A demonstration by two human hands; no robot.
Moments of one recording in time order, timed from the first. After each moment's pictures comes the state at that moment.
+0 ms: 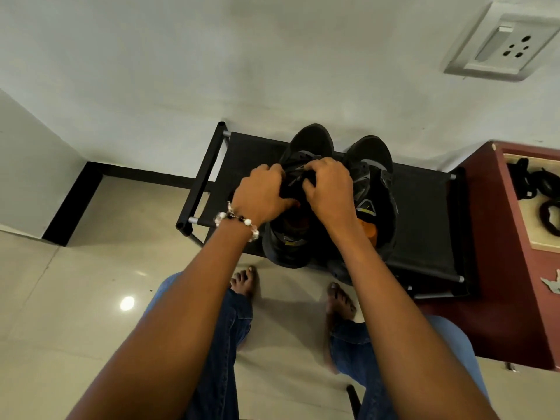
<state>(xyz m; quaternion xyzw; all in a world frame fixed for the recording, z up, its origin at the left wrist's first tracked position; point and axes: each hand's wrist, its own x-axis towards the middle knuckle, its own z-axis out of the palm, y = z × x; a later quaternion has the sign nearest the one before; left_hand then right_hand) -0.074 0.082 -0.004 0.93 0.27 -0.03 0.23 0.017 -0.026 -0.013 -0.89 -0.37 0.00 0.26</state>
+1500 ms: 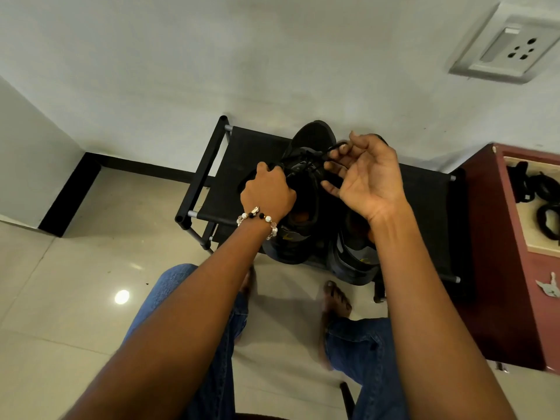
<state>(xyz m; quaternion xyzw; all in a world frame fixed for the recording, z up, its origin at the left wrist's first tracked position) -0.064 0.059 -0.019 0.90 0.40 0.02 0.19 0.040 -0.058 0.036 -0.53 -0.02 0.45 0.72</state>
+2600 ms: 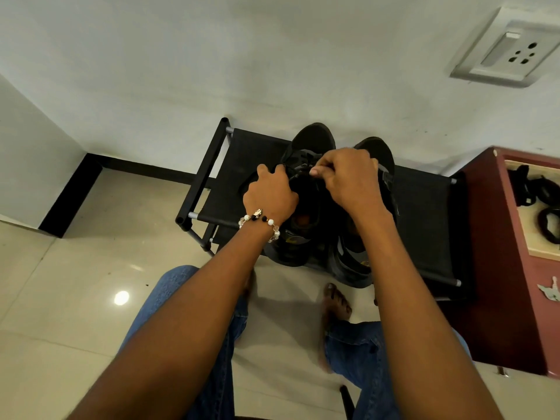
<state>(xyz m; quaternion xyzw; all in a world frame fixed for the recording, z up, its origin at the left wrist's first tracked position) -0.063 0.056 -0.017 0.90 0.40 0.01 0.19 0.029 -0.038 0.032 -0.91 -0.37 0.08 0.19</state>
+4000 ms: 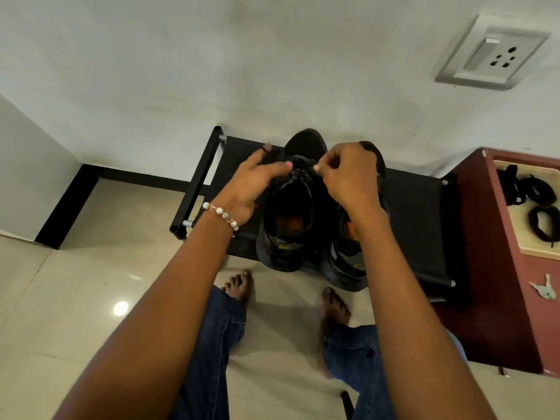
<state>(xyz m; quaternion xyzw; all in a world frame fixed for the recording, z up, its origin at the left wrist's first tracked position) -0.070 0.083 0.020 0.55 0.37 0.07 0.75 0.034 -0.044 0.042 -0.90 -0.26 0.10 0.32</state>
